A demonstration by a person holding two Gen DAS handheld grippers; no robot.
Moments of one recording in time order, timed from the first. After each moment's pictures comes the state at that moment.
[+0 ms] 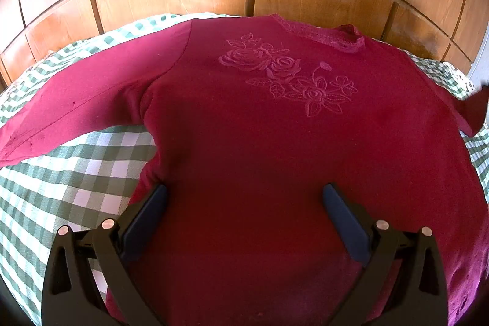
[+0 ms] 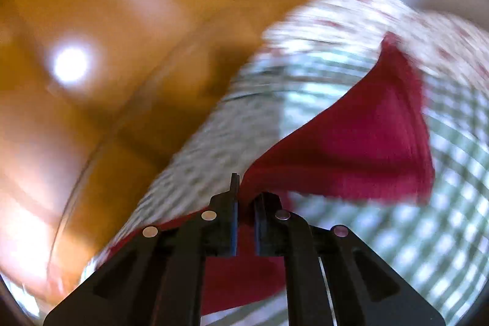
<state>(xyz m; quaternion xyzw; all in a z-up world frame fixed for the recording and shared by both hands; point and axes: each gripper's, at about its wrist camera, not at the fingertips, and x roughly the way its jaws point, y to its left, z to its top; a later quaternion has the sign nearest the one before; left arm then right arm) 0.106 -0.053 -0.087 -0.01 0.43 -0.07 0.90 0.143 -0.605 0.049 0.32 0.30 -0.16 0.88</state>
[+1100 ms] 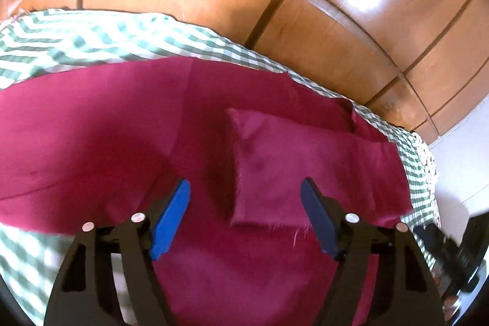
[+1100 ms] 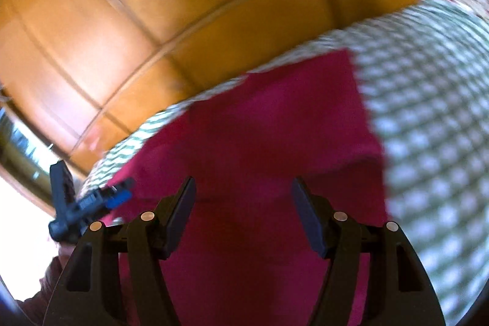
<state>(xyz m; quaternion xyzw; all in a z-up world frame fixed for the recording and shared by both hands) 0.211 -0.007 -0.051 -0.18 0.47 -0.14 0.85 0.109 -0.416 0.010 0.25 0.42 0.04 0.87</state>
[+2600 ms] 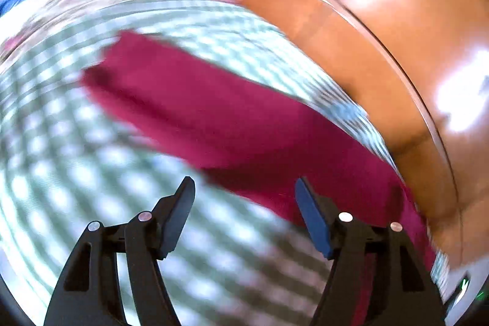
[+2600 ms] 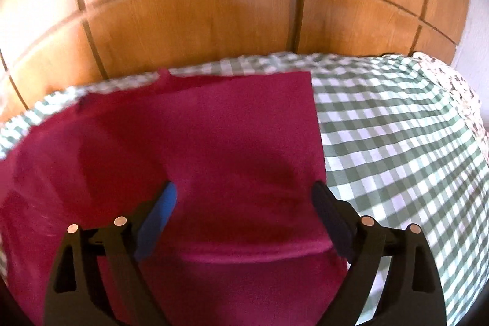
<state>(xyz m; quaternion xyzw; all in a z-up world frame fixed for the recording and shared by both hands) 0.080 0.258 -0.074 -0.36 0.38 0.16 0.84 0.191 -0.363 -0.021 0.05 0.42 -0.10 0.90</state>
